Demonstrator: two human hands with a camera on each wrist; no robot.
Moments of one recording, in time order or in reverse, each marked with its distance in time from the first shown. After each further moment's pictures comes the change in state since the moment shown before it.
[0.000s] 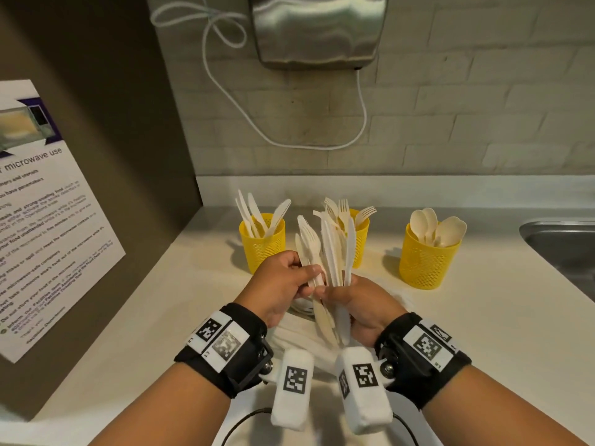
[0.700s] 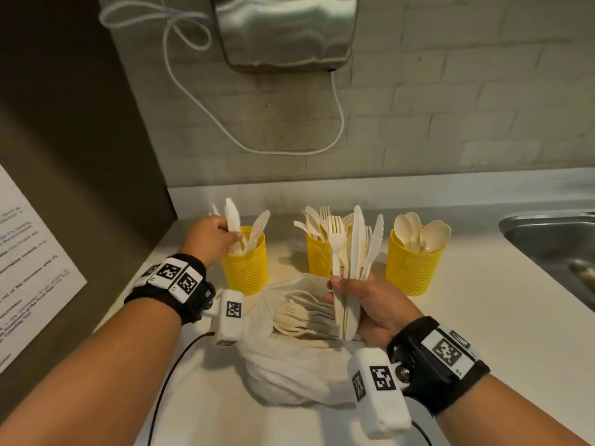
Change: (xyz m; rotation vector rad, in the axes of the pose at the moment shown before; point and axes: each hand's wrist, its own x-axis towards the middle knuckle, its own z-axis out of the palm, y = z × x) left_hand 0.095 0.049 -0.077 0.762 0.240 0.128; right_hand -0.001 -0.024 -0.025 0.173 0.258 -0.032
